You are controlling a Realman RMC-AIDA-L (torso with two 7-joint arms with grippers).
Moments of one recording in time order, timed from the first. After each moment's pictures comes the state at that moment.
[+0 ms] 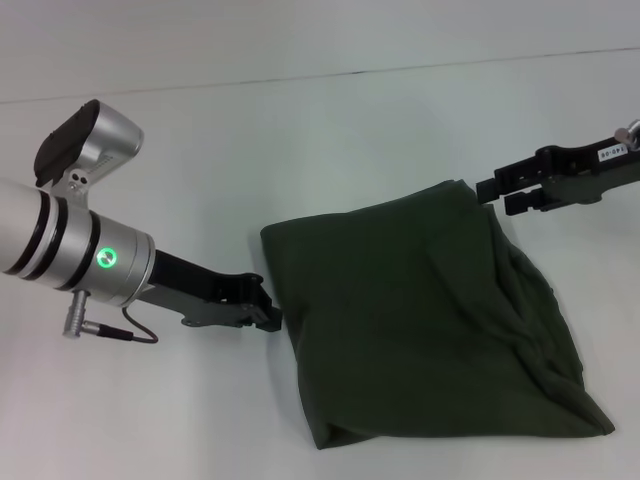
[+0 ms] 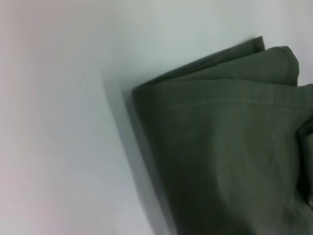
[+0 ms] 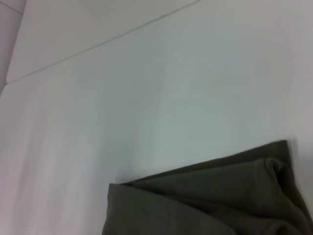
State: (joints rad) left arm -0.80 -2.10 -2.03 -0.64 -0.88 1.37 -2.71; right arm 0.73 1.88 -0.57 -0.65 -2.46 -1.54 2.50
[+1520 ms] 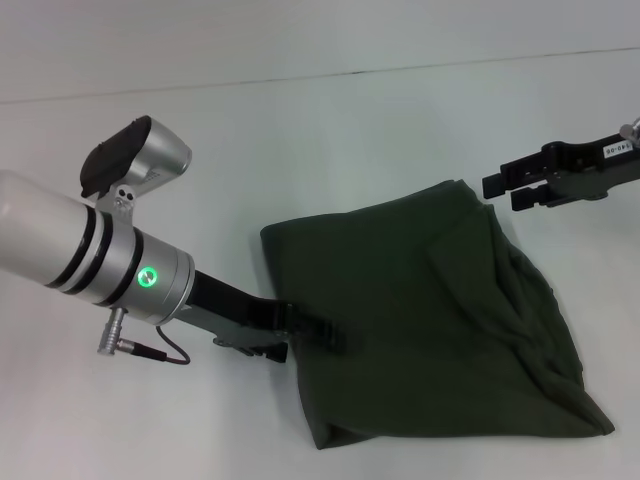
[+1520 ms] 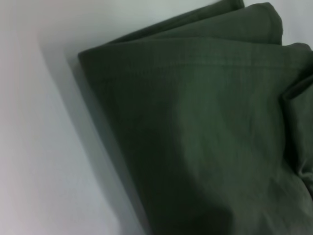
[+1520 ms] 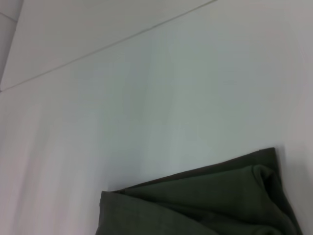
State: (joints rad) left arm -0.81 -2.16 -2.01 -0.67 -0.82 1.39 -2.70; right arm 0.73 1.87 -0.57 -0.65 -2.46 -1.52 2.50
